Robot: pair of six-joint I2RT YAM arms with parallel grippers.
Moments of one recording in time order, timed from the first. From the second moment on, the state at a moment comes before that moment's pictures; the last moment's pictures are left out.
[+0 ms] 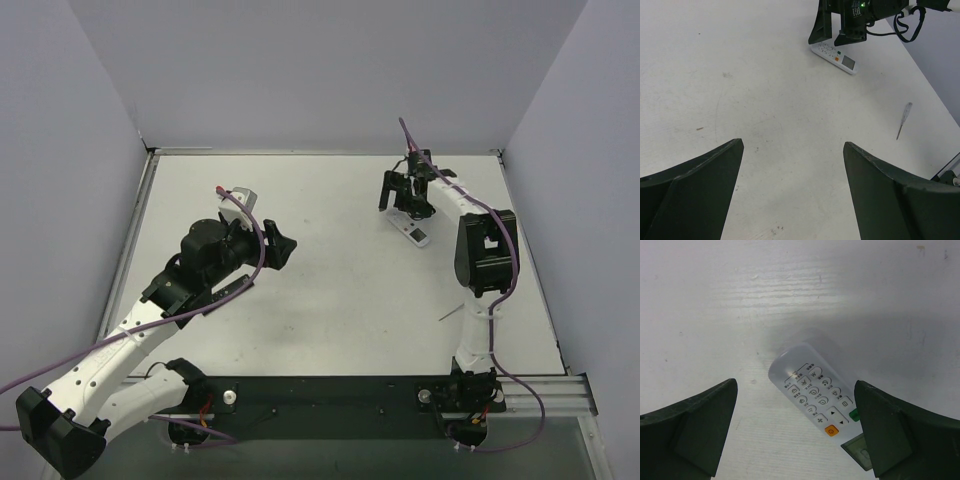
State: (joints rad) left arm -0.61 0.92 0.86 -0.20 0.02 -0.39; right arm 0.17 2.11 1.60 -0.48 -0.01 0.30
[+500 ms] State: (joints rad) left arm -0.61 0.92 0.86 -0.20 0.03 -0.39; right arm 0.17 2.11 1.54 -0.45 -0.13 0.28
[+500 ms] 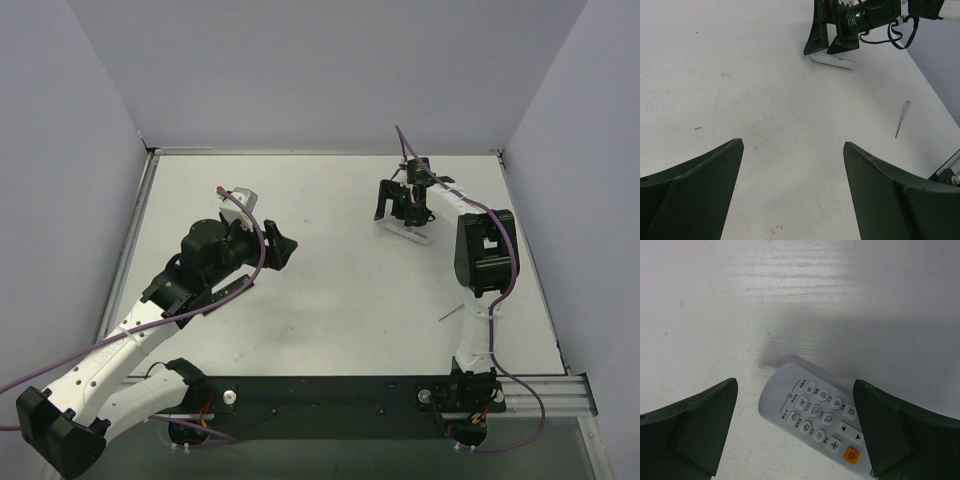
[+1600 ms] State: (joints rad) left arm -0.61 0.95 0.85 -0.19 0.07 -0.41; right arm 0.35 1.67 1.18 -0.53 -0.02 0.42
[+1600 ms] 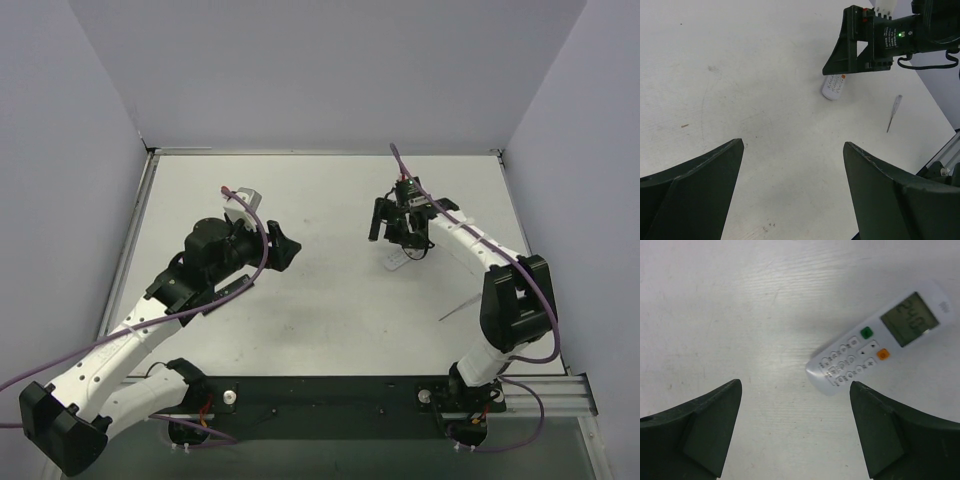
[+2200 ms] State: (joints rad) left arm -0.61 0.96 0.85 -0.18 0.08 -0.42; right arm 0.25 1.87 1.34 -0.71 0.39 0.87
